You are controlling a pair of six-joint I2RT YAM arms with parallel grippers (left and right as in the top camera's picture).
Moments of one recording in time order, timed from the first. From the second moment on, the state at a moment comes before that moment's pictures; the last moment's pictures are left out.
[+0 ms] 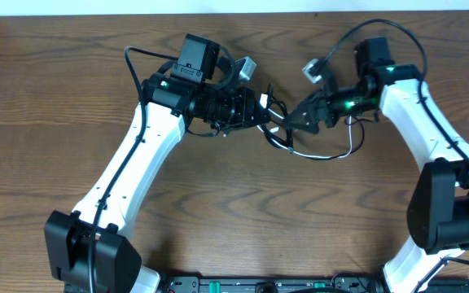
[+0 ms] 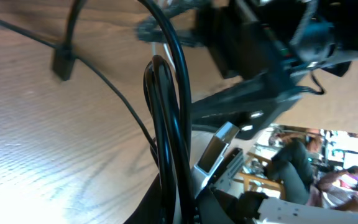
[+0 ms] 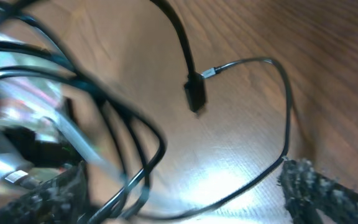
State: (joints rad) left arm -0.36 1.66 1.48 -0.88 0.79 -0.40; right arm 0.13 1.88 1.44 -0.88 -0.96 -0.44
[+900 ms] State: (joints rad) left arm -0.37 1.67 1.48 -0.95 0.74 -0.40; right arm 0.22 1.84 1.46 -0.93 -0.17 0.12
